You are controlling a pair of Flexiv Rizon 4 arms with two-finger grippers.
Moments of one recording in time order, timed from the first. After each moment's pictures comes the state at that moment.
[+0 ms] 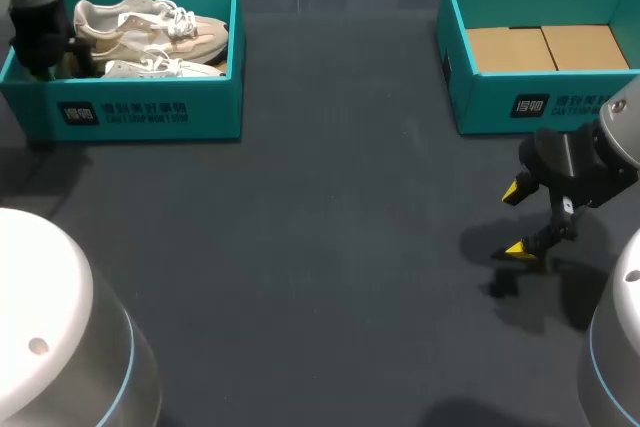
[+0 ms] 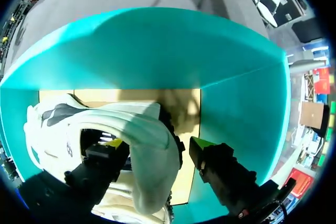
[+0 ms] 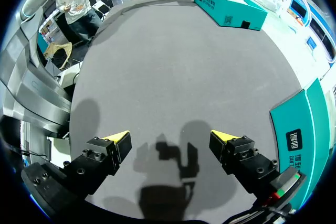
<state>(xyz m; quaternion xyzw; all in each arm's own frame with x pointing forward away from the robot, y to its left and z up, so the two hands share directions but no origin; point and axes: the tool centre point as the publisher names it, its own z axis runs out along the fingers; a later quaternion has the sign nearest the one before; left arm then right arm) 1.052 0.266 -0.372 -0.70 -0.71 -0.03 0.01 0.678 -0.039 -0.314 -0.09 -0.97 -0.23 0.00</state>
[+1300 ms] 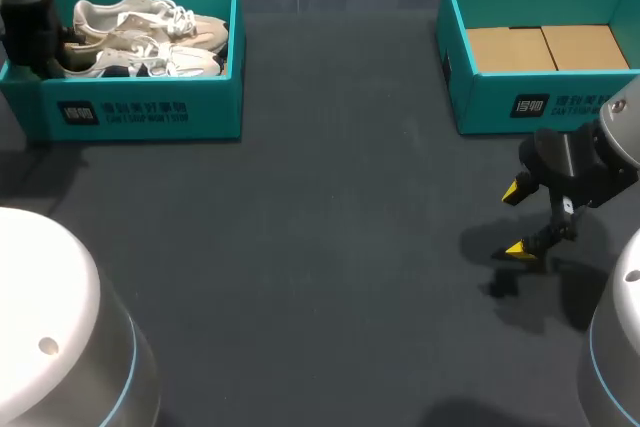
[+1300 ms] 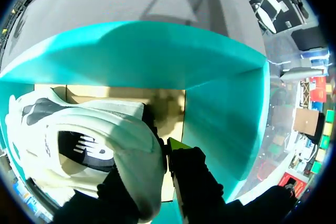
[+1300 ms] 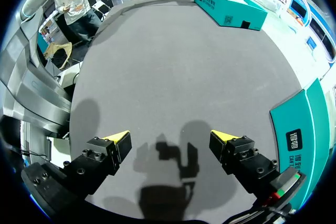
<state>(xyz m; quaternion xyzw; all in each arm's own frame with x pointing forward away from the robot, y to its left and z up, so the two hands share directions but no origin) 1.052 0.289 -0.359 -0.68 -0.73 -0.05 0.02 0.678 -0.039 -0.314 -0.09 -0.97 -0.23 0.00</state>
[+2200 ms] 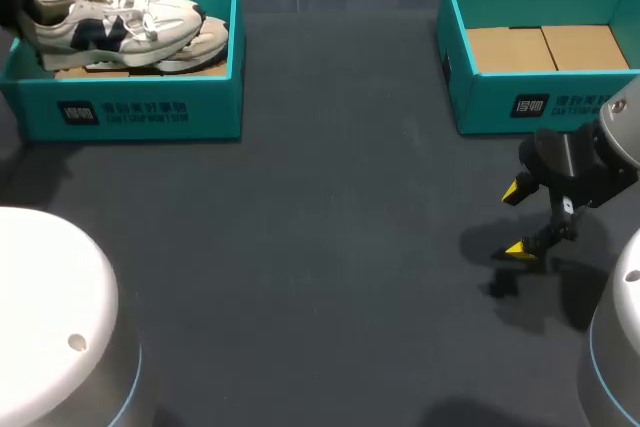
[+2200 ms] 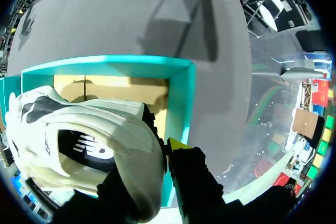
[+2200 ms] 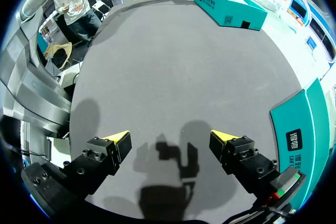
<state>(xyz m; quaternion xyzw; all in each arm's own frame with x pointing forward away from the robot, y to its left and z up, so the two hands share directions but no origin) 1.065 0.303 -0.263 -0.67 -0.73 -0.08 -0.01 0.678 -0.039 -0.314 -0.09 -0.97 -0.23 0.00</state>
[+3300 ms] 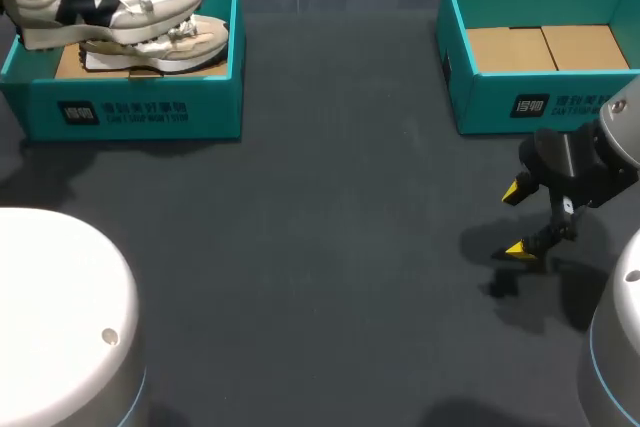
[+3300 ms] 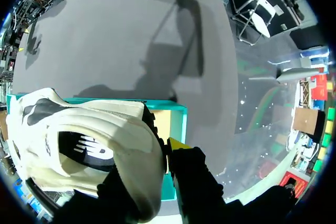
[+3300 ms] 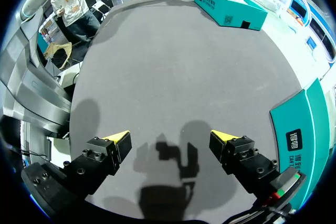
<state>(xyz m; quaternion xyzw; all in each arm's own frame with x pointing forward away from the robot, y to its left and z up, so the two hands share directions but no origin) 1.002 0.276 -0.184 -0.69 -0.72 -0.04 0.02 0.678 -0.039 -0.314 -0.09 -0.97 -0.23 0.00</state>
